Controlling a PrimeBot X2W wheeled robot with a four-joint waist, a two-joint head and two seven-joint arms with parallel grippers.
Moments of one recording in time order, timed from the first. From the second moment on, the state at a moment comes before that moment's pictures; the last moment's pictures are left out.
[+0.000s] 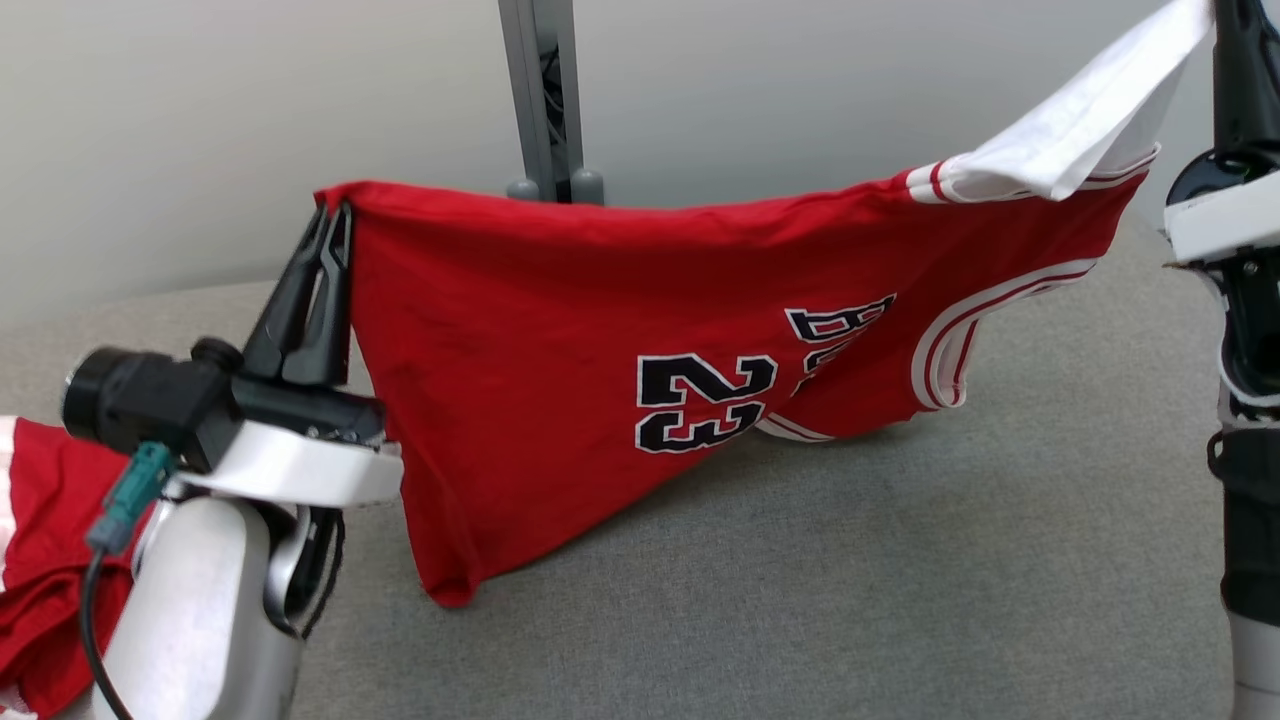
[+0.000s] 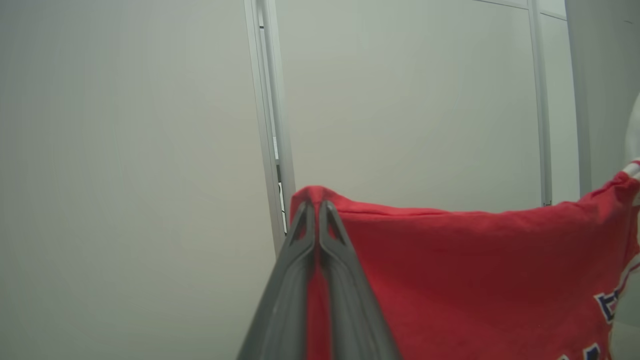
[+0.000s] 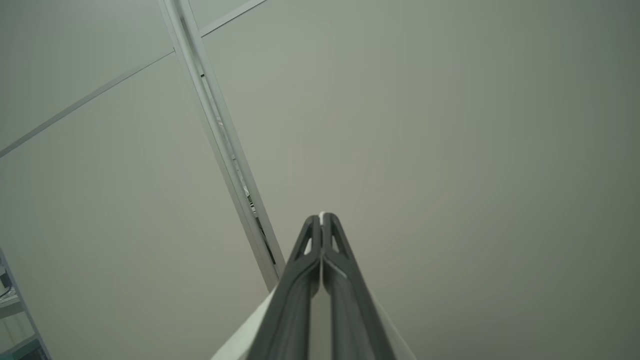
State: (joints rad) left arm -0.36 0.15 -0.12 0.12 -0.20 -0.10 -0.26; right arm -0.69 -0.13 -0.09 0.23 0.55 0.13 0.08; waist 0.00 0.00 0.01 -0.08
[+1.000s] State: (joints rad) left arm -1.54 0.24 -0.19 0.66 -0.17 -0.06 -0.26; right arm -1.71 -0.12 -0.03 0.74 0.33 0.13 -0.26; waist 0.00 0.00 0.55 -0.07
